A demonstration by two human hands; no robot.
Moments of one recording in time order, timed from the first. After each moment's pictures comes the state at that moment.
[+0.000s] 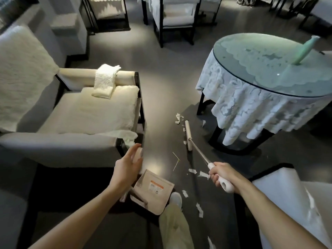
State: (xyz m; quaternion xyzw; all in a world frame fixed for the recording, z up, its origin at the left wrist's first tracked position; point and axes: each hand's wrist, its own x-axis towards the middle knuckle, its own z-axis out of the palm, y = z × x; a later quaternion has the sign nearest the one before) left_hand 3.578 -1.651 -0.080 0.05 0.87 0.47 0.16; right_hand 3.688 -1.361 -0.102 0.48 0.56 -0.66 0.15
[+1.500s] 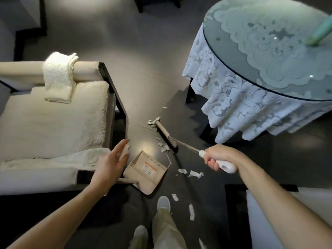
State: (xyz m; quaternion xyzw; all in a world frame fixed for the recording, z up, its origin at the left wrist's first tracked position) left_hand 3.396 -1.520 -0.134 0.13 0.90 0.37 0.20; right_hand 3.502 -1.201 -0.101 0.50 0.58 -0.55 0.33
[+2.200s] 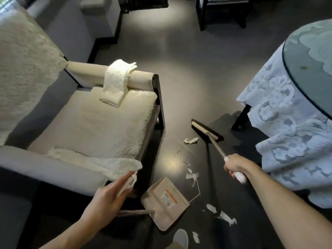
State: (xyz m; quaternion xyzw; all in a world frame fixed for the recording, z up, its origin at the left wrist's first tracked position) left_hand 3.383 -1.593 -0.148 0.09 0.91 0.38 0.12; right_hand 3.333 -1.188 -0.210 0.33 0.82 -0.29 0.37
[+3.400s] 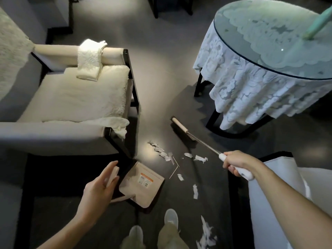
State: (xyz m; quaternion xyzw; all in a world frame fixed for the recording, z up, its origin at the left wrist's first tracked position) left_hand 3.610 -1.702 -0.131 0.06 0.90 0.42 0.14; right_hand 3.683 -1.283 -0.113 0.51 0.65 -0.50 0.26
